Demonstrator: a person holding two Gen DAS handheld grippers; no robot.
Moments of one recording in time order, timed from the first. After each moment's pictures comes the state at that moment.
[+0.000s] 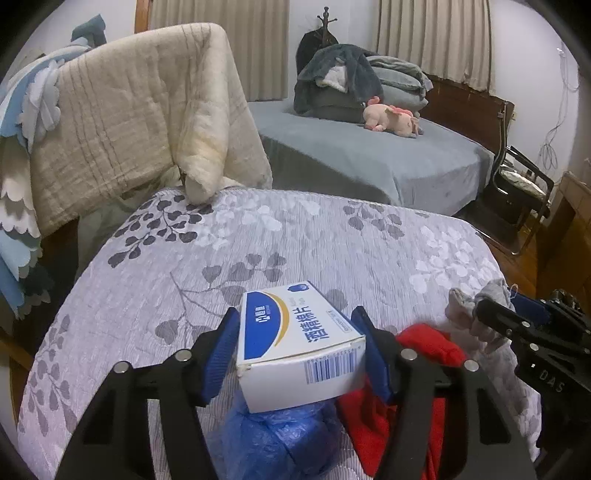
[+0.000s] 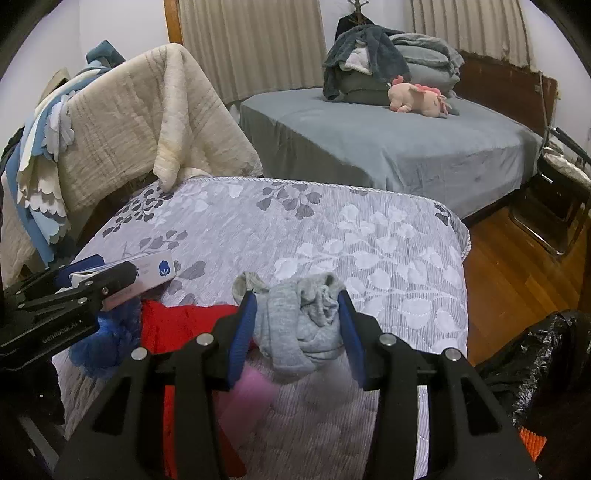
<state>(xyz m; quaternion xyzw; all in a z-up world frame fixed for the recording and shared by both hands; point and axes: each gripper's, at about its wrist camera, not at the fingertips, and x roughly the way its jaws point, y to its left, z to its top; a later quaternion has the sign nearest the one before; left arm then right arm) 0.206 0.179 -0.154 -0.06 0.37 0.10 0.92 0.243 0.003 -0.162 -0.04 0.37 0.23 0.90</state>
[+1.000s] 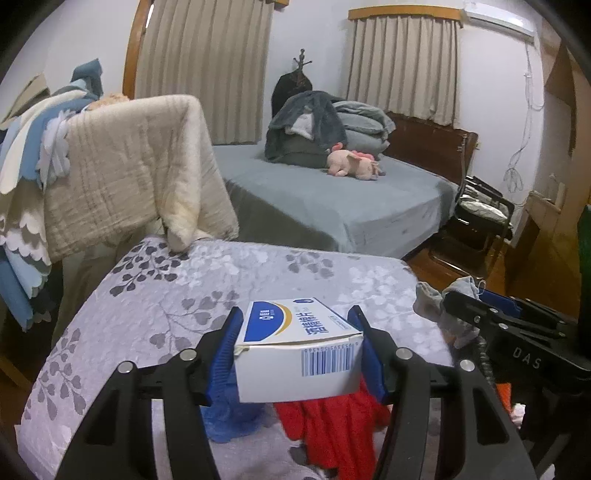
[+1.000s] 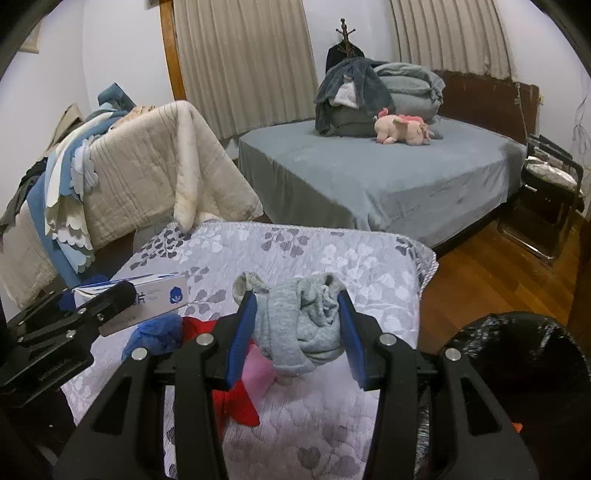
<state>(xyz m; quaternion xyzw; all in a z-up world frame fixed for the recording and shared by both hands) 0.142 0.123 -0.083 -0.06 0.28 0.05 0.96 0.188 -0.047 -0.089 -0.01 0.31 0.22 0.92</state>
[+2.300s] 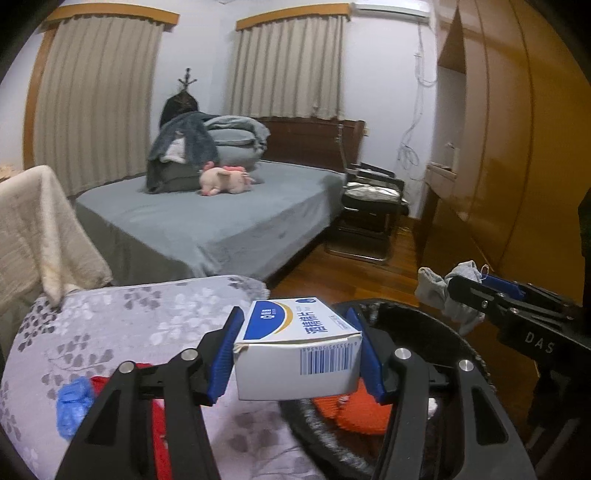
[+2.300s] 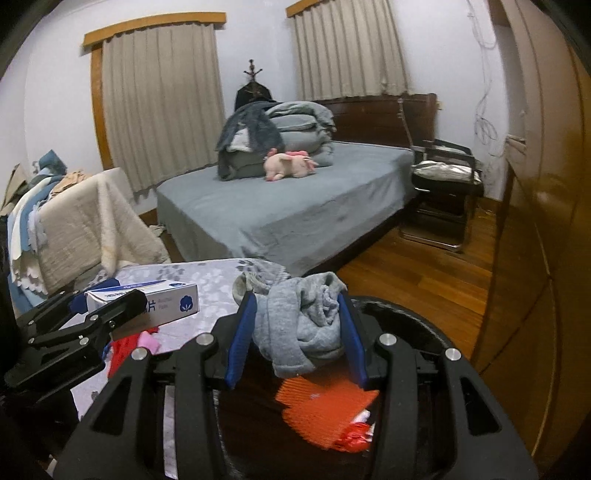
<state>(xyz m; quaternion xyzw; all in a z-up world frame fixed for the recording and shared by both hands) 0.129 -0.069 -0.043 0.00 0.25 -0.15 0.96 0.092 -0.253 -0.042 0.03 0.26 0.05 0.96</state>
